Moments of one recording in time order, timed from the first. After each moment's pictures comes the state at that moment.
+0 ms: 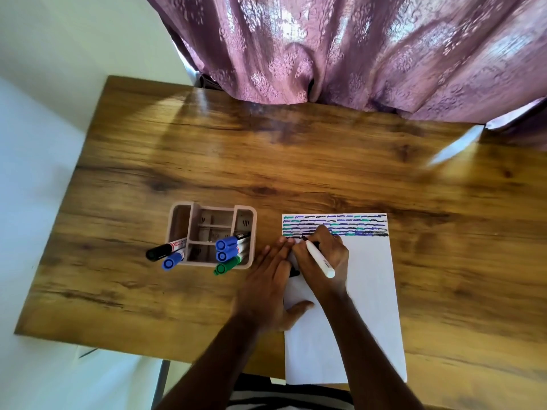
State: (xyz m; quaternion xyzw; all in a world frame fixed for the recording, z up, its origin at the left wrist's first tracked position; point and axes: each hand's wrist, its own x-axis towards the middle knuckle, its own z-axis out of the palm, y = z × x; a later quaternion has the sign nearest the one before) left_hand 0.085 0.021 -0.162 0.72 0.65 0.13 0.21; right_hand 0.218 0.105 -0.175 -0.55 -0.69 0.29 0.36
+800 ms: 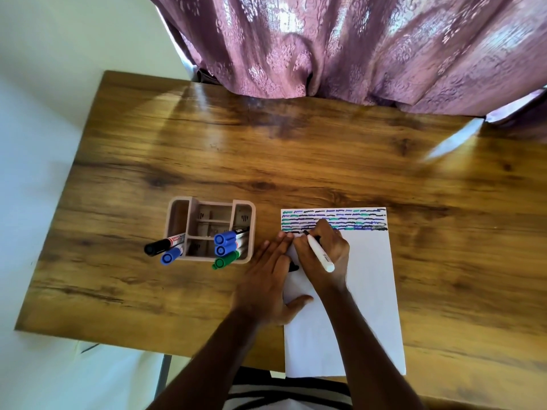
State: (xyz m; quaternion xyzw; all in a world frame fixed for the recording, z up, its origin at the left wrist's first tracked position) left_hand 0.085 0.022 -0.164 0.72 0.65 0.11 0.20; right_hand 0.219 0.108 -0.176 -0.55 -0.70 0.26 0.37
